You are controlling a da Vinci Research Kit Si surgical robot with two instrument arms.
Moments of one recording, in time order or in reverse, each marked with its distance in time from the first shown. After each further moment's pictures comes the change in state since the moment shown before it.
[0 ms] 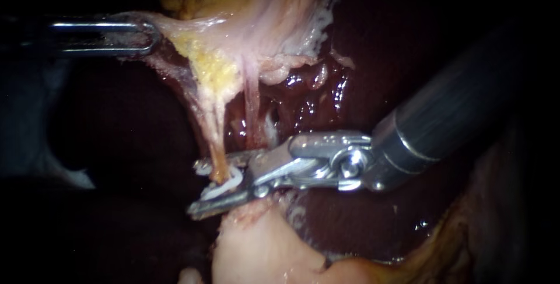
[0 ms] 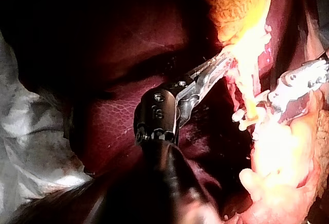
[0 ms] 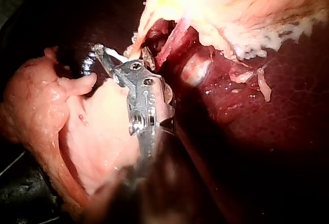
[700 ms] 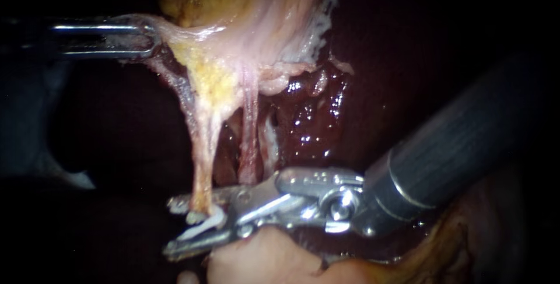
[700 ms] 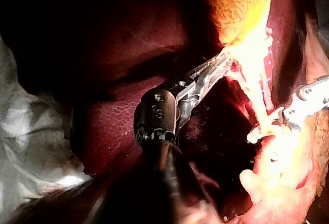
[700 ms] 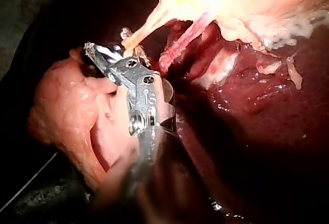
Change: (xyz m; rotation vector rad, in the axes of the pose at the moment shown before) right arm 0.003 -0.007 0.002 0.165 0.084 -0.021; left arm 0.000 0.000 0.000 0.001 0.000 0.000
